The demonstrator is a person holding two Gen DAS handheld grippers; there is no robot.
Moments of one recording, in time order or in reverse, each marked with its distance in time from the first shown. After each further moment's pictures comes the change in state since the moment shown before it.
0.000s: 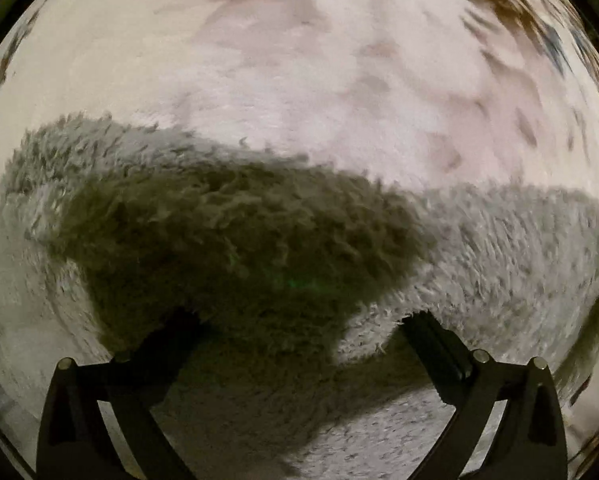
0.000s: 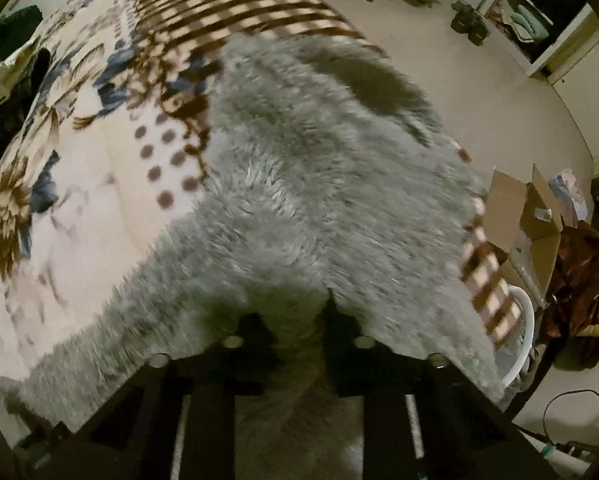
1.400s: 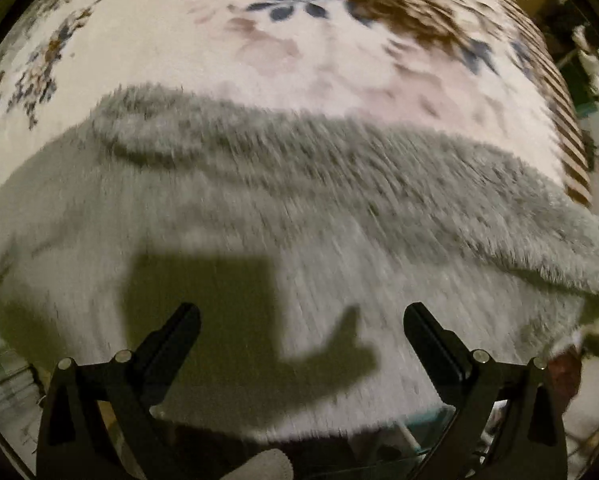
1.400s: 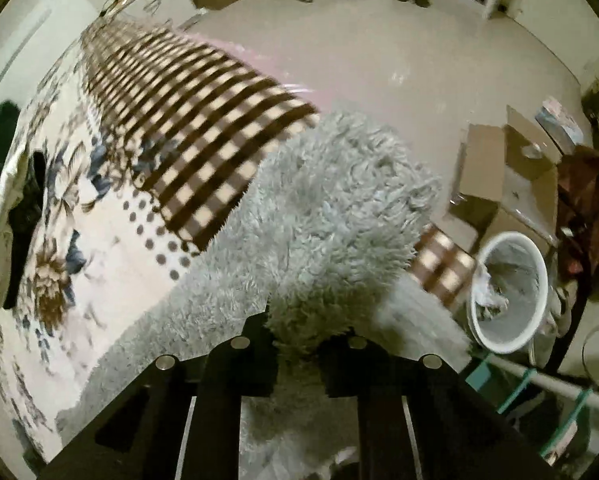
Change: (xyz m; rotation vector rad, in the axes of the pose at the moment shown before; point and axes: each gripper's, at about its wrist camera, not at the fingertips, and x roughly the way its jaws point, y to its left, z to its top) left arm -0.055 0.019 -0.043 0.009 -0.119 -0.052; right arm -0.058 -0.121 -0.025 0.302 -0.022 0.116
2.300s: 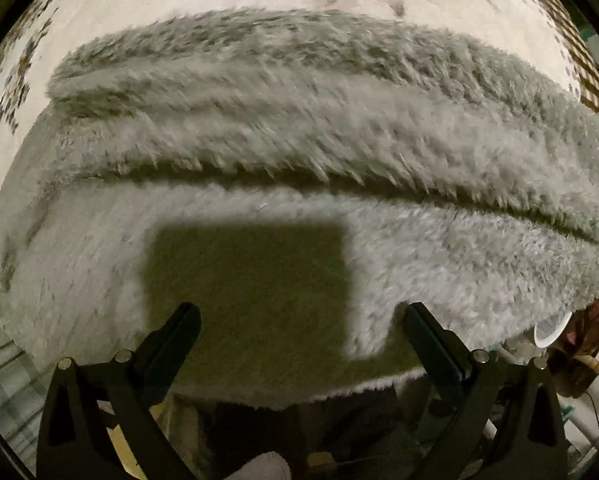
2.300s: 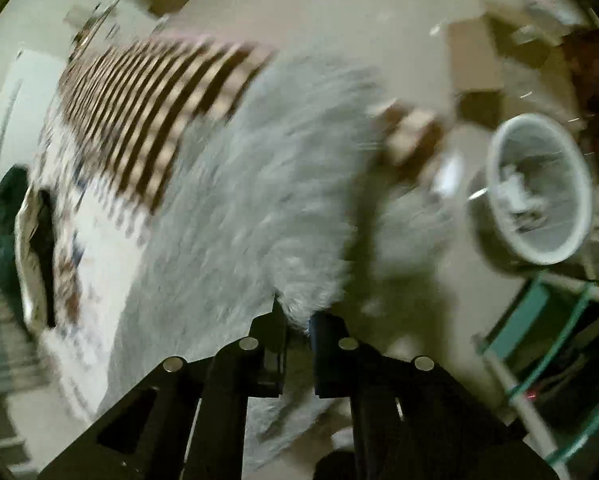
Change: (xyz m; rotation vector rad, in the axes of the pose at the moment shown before) left arm 0.073 -0.092 -0.059 0.149 0.130 0.136; right arm 0.040 -0.115 -0.068 0.224 0.107 0.104
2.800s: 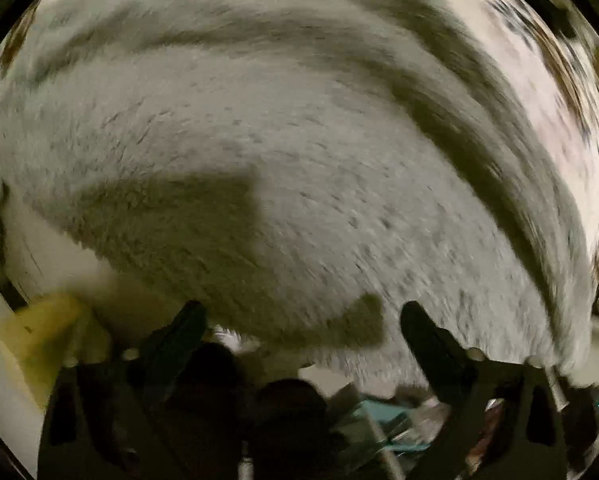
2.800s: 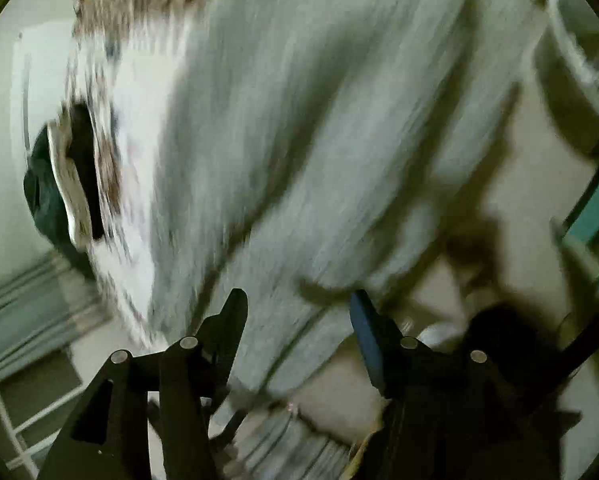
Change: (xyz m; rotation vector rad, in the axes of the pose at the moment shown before) left arm 0.025 0.121 -0.058 -0.589 -0.012 -0.208; right arm 0.064 0.073 -0.169 0.029 0.469 0.327
